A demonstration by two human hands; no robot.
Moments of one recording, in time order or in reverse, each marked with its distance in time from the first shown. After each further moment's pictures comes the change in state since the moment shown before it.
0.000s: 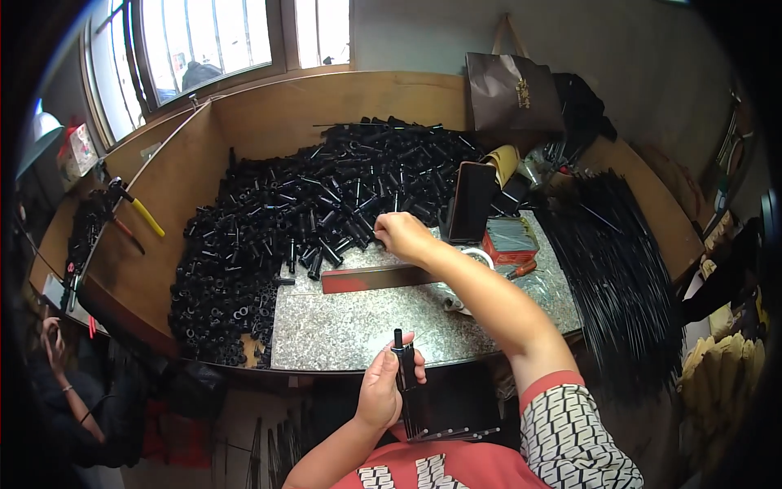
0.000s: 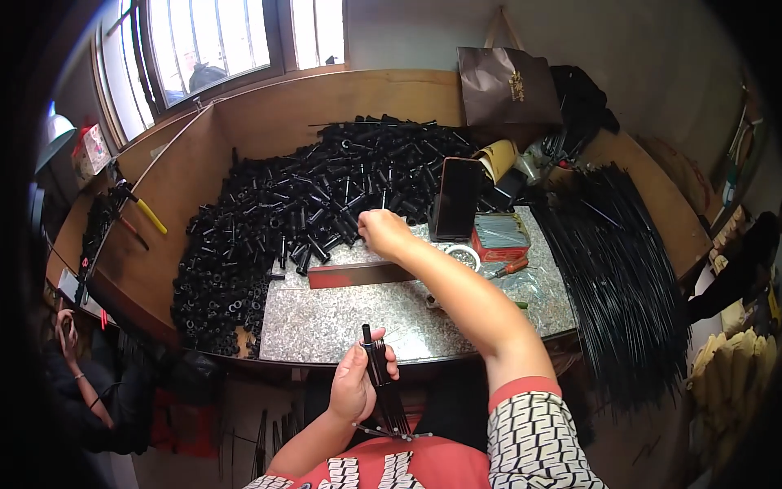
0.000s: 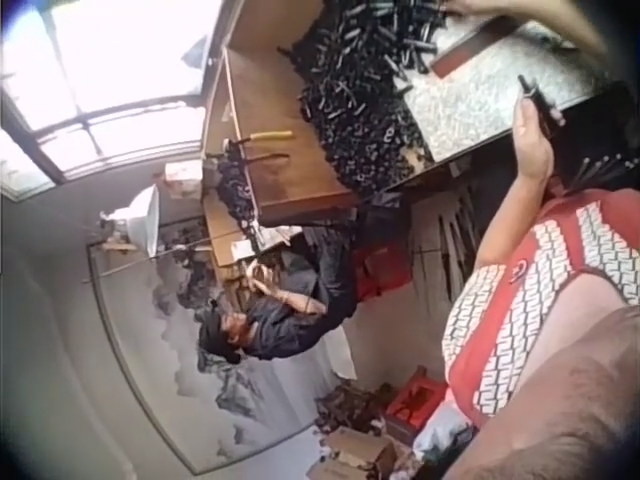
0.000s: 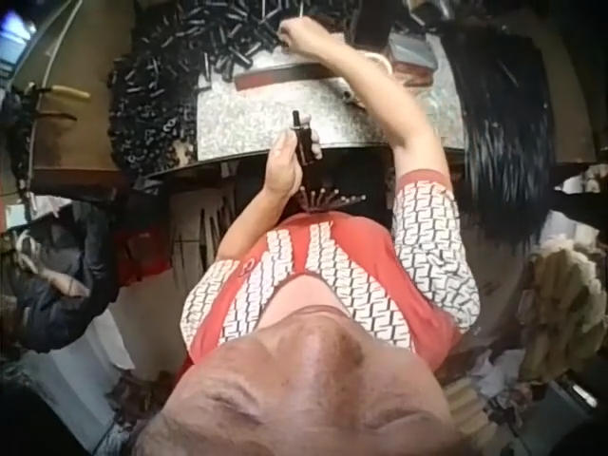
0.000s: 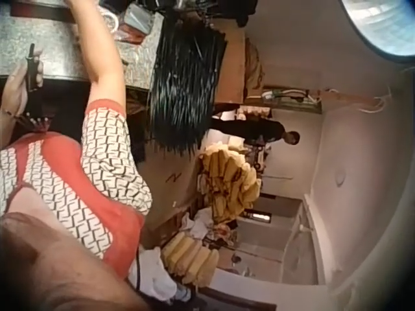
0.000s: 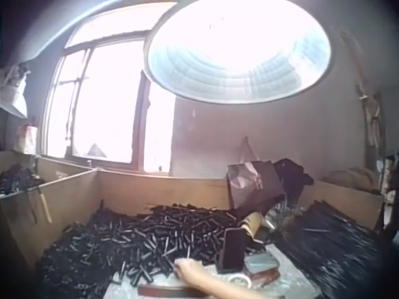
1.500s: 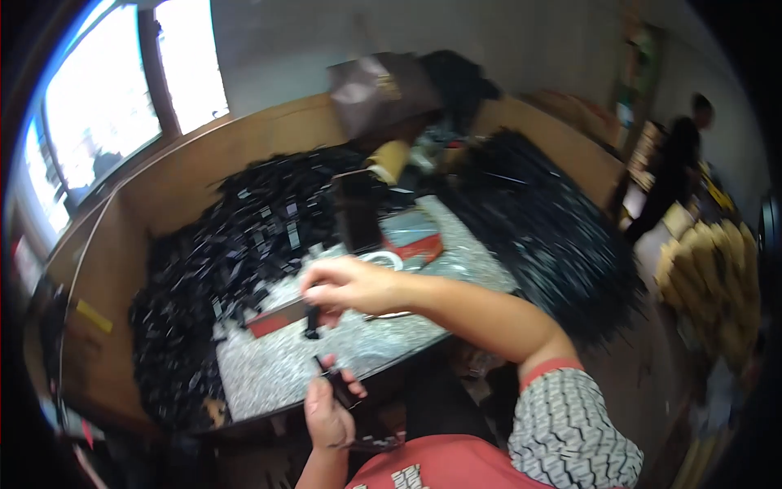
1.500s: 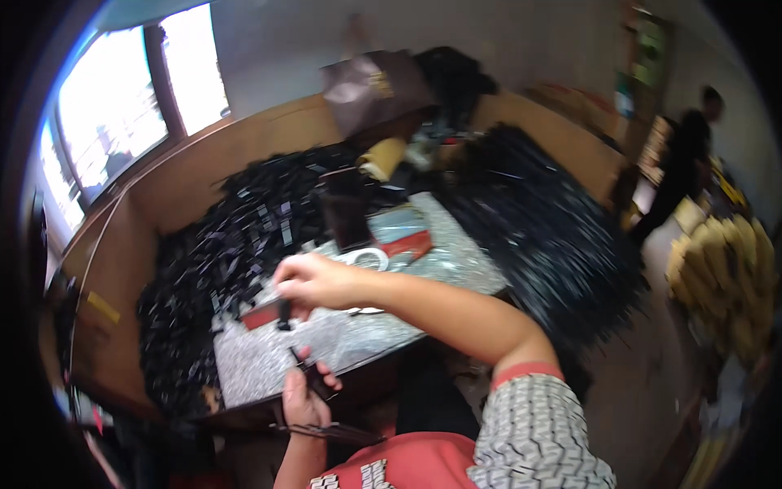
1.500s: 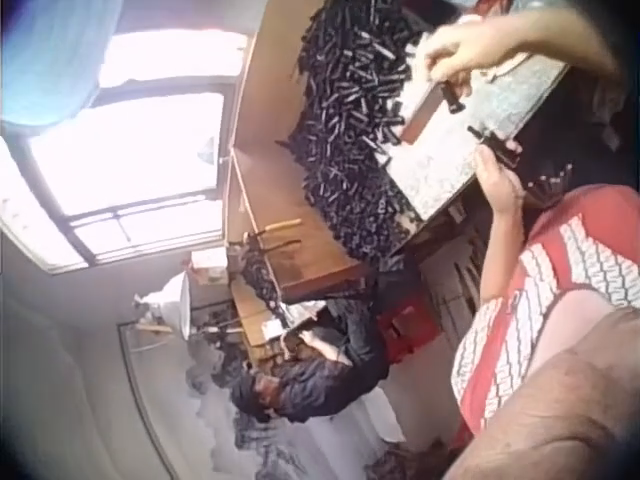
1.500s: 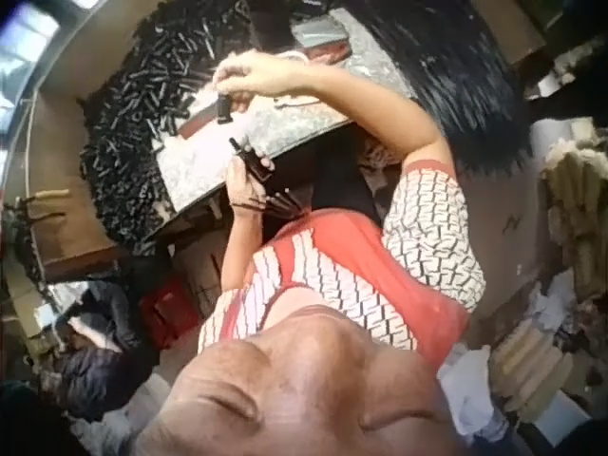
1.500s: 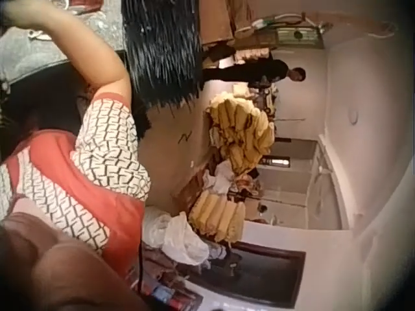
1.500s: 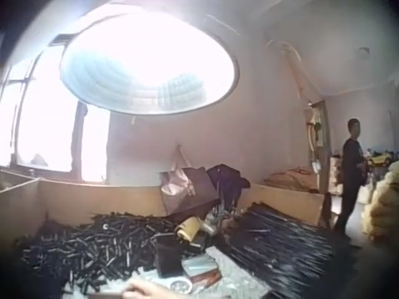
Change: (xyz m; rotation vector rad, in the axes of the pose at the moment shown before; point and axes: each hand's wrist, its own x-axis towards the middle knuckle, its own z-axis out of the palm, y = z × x) left_hand 0.001 -0.003 0.005 -0.041 -0.003 0.054; right_hand -0.110 -0.074 -0.122 1.017 -0.300 0.144
